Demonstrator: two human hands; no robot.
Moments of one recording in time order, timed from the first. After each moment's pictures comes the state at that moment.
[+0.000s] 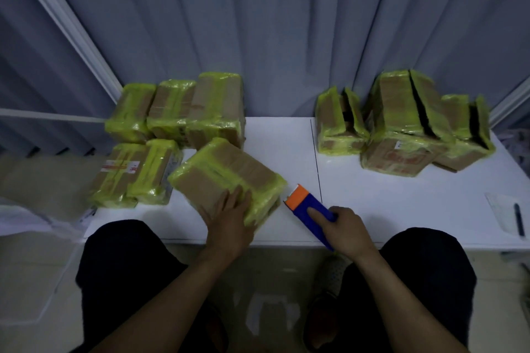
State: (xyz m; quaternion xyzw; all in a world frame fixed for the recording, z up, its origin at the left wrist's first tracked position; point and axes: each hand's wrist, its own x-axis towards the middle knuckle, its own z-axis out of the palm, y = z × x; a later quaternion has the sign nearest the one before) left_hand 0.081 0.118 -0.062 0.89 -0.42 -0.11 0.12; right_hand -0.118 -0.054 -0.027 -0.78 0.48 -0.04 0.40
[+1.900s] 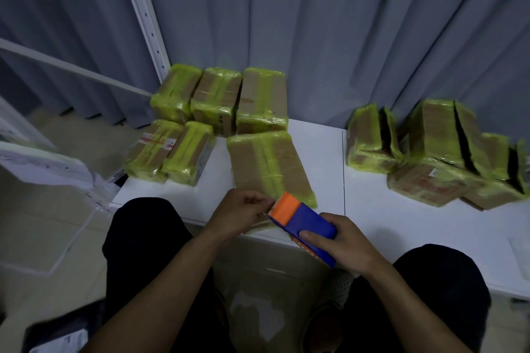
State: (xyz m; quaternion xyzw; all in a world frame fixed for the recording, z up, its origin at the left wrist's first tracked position) left_hand 0.104 0.168 0.018 0.75 -0.21 -0.36 0.52; right_hand -0.081 0.002 0.010 -0.78 0.27 0.01 0.56
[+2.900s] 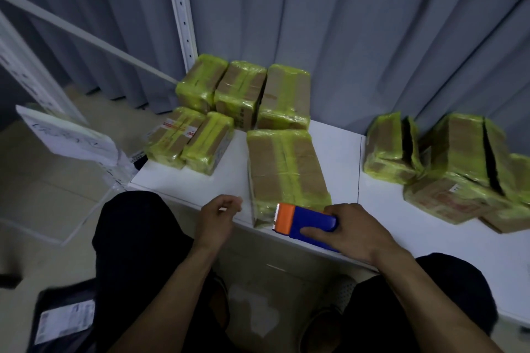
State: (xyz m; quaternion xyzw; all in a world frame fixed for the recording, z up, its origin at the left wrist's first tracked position) left_hand 0.106 0.223 -0.041 0.78 -0.01 -0.18 0.60; right_hand -0.049 0.007 0.058 -0.93 0.22 0.11 0.27
